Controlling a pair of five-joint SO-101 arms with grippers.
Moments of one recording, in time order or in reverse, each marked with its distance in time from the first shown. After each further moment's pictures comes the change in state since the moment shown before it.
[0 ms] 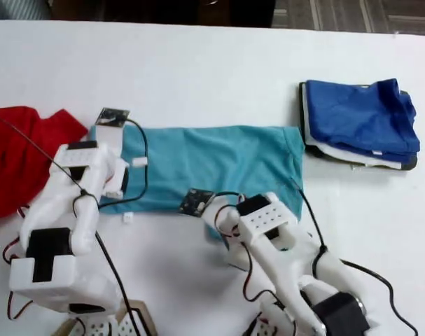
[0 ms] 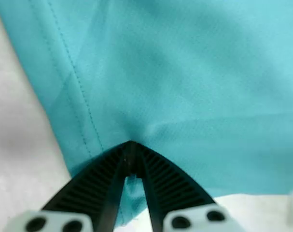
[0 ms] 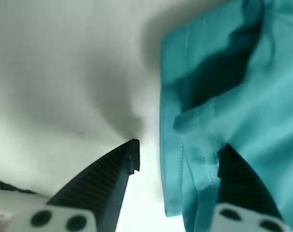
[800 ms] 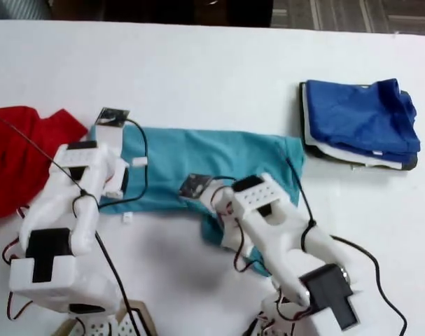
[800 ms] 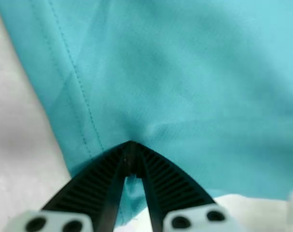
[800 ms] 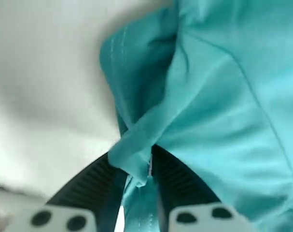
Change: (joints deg) left arm 0.0 0.0 0.0 0.0 0.0; right arm 3.4 9.4 -13.9 6.2 3.0
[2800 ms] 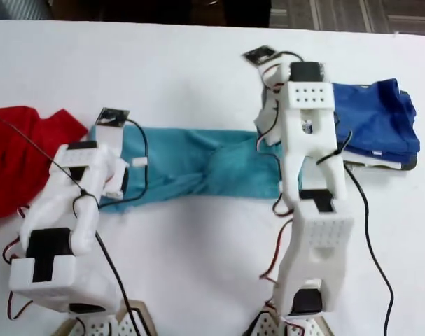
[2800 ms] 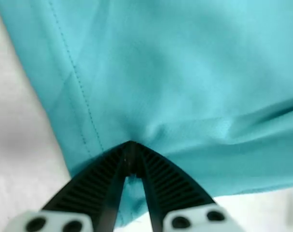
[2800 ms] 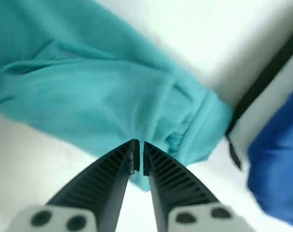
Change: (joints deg) left arm 0.0 0.0 0.0 0.0 0.0; right arm 20.0 37.6 -79.7 29.9 -12.7
